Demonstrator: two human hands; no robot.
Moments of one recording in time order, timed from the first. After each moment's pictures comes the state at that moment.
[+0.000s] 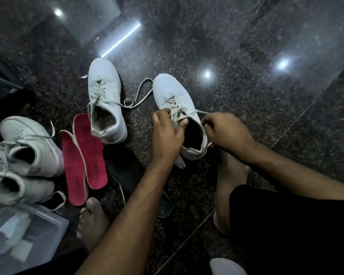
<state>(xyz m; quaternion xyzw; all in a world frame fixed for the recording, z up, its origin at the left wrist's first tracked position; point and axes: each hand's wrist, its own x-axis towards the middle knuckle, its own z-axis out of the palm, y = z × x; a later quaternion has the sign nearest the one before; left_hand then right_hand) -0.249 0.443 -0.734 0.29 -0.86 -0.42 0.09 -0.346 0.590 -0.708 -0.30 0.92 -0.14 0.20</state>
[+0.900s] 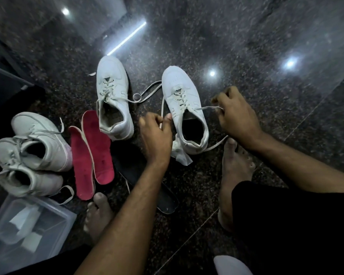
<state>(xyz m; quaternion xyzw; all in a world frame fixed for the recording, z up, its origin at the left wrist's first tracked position) -0.231 0.419 -0.732 0.42 -0.80 -0.39 0.16 -0.367 0.589 -0.717 -0.31 0.93 -0.17 0.07</state>
